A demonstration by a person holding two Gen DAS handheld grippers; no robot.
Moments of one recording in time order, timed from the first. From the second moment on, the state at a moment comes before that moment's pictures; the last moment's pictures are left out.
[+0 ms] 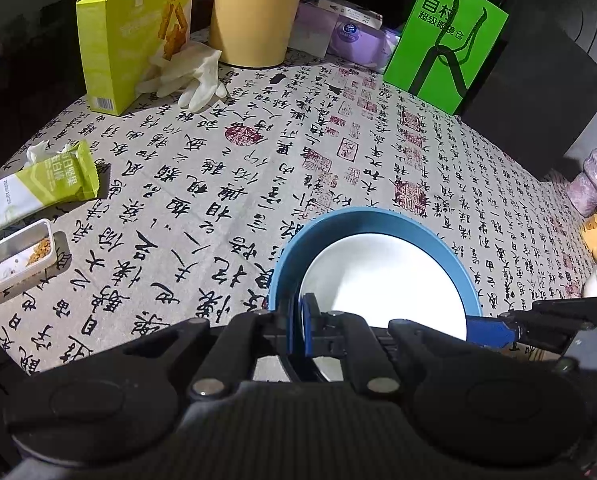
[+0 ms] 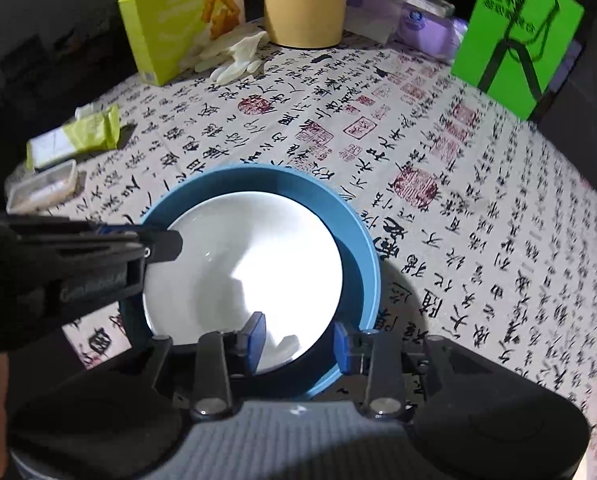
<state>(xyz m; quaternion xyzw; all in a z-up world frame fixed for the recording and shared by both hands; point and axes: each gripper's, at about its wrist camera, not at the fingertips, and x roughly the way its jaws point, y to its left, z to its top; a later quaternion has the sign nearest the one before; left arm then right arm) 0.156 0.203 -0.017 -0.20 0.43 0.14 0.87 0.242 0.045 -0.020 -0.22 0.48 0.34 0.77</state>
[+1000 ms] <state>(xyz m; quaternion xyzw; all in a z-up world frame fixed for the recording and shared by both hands) 0.157 0.202 -0.017 -0.21 0.42 0.15 0.87 0.289 -0.001 -0.010 -0.04 0.54 0.34 0.77</state>
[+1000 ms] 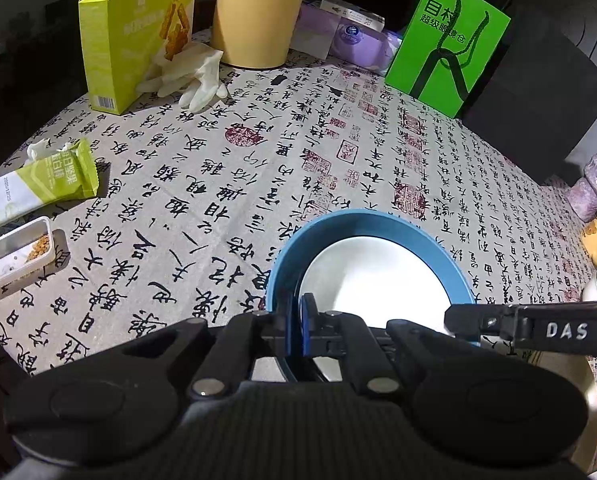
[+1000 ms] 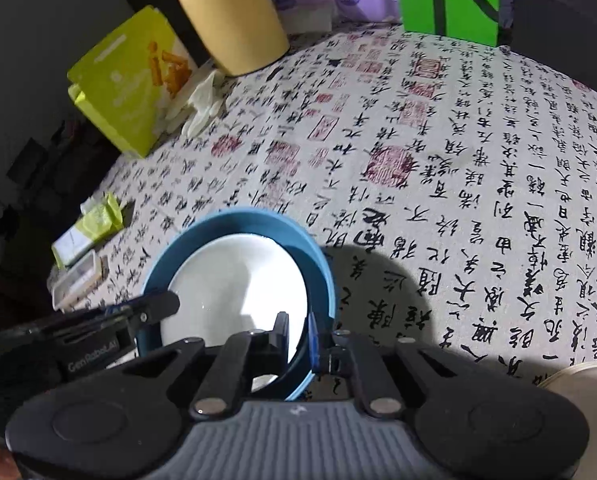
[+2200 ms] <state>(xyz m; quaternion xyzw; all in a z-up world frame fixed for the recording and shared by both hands) 0.052 0.186 0.003 -0.24 0.24 0.10 0.93 0.172 -0.095 0.004 0.00 0.28 0.40 0.87</state>
